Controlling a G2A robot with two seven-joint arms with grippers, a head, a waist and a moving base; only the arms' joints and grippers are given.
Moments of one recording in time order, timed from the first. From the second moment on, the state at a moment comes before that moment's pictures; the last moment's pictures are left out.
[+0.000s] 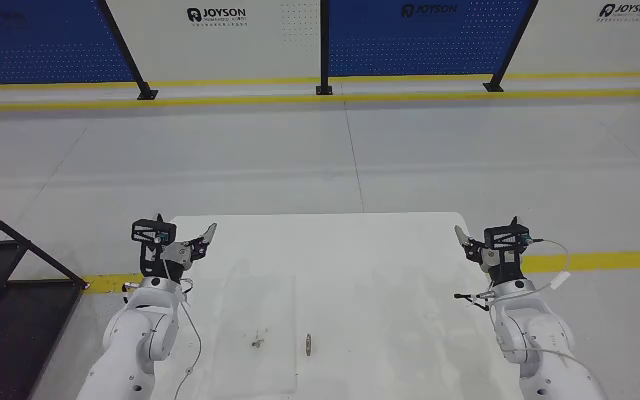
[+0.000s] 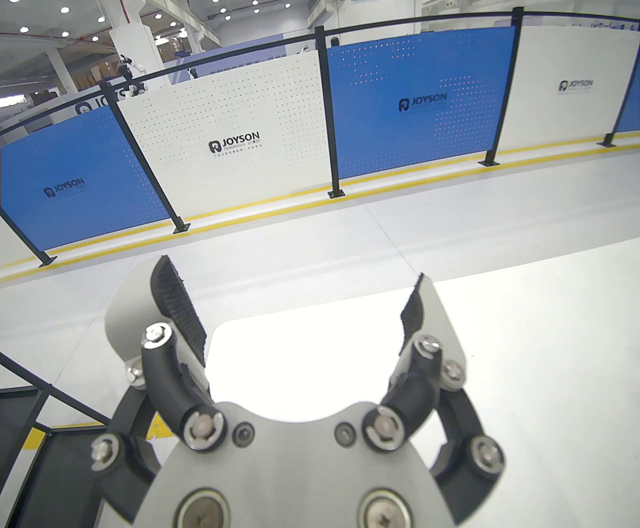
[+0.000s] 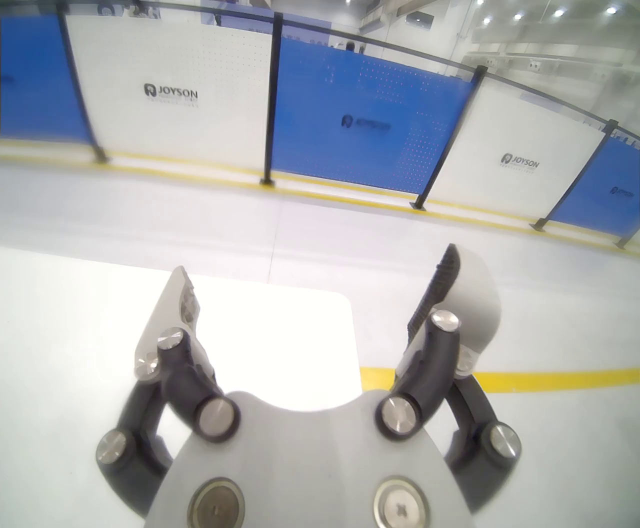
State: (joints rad) left arm 1.73 -1.15 -1.60 -1.80 1.33 0.00 0.00; right arm -1.73 -1.15 1.60 -1.80 -1.33 0.00 0.00
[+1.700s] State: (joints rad) left arm 2.16 -1.17 -1.36 -1.91 1.62 -0.02 -0.20; right arm -1.73 -1.15 1.60 -1.80 -1.33 0.00 0.00
